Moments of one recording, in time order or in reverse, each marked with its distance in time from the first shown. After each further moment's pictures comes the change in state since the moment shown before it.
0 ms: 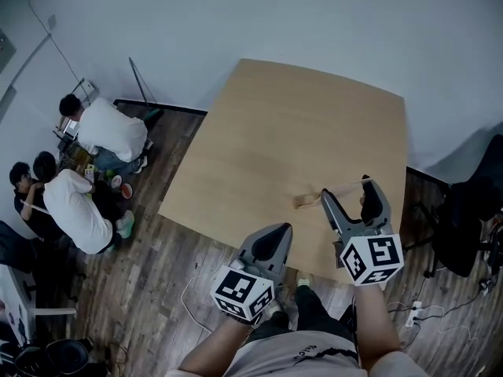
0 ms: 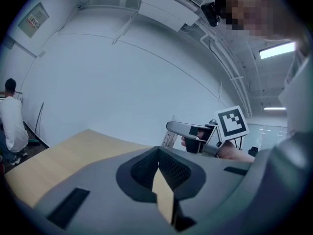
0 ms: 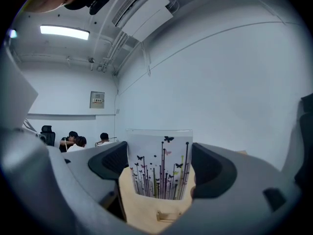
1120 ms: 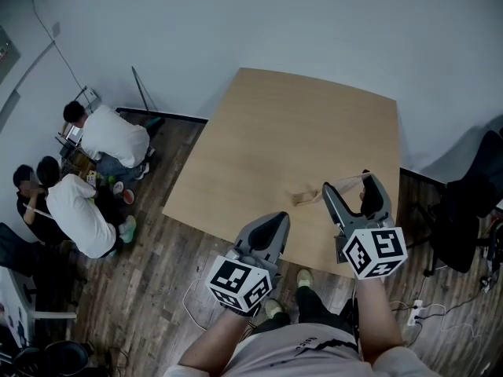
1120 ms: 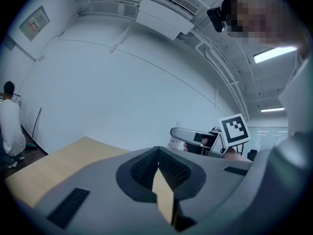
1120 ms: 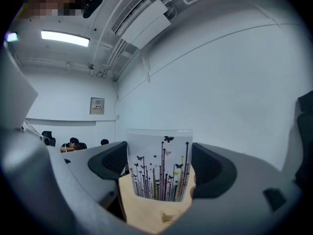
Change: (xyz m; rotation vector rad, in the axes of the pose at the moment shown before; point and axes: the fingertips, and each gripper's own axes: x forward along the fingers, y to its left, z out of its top) left arm -0.023 -0.021 0.039 0.015 -0.084 -0.027; right arm -0.034 0.011 0.036 0.025 -0.056 -0.001
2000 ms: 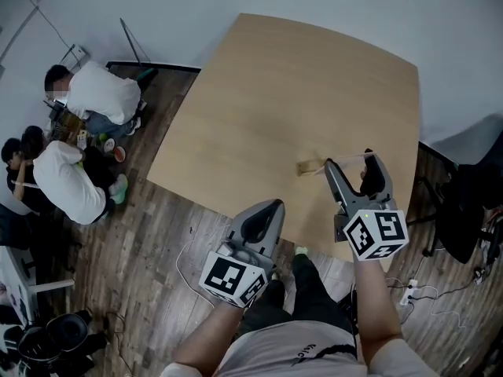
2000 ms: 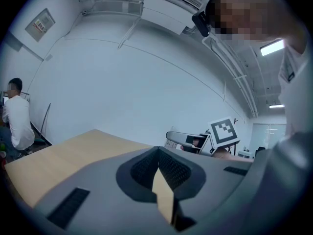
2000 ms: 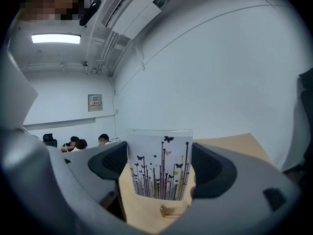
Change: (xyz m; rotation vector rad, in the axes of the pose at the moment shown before) left arm 0.016 0.051 -0.076 -0.003 0.037 0.093; right arm 0.058 -0.035 -0.109 0.084 0.088 0.019
